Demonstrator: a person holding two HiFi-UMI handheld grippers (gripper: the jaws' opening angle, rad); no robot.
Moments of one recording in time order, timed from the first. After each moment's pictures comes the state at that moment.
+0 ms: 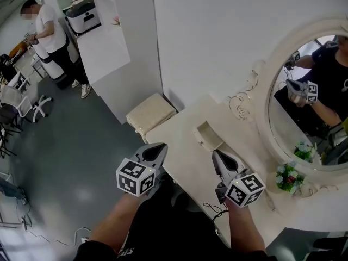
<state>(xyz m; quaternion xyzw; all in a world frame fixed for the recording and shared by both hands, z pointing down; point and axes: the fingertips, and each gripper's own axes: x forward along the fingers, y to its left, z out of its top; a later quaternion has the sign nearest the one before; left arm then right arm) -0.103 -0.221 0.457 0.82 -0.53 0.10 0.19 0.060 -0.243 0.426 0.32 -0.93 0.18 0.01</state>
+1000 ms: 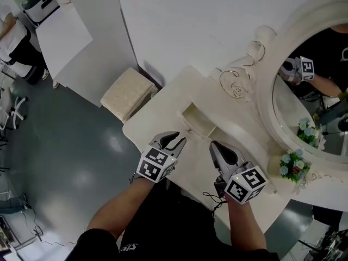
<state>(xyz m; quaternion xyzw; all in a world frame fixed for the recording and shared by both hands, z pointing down) -0.003 -0.305 0.600 0.87 -0.39 0.20 0.24 0.083 -0.291 0.495 0.38 -0.89 0.25 0.06</state>
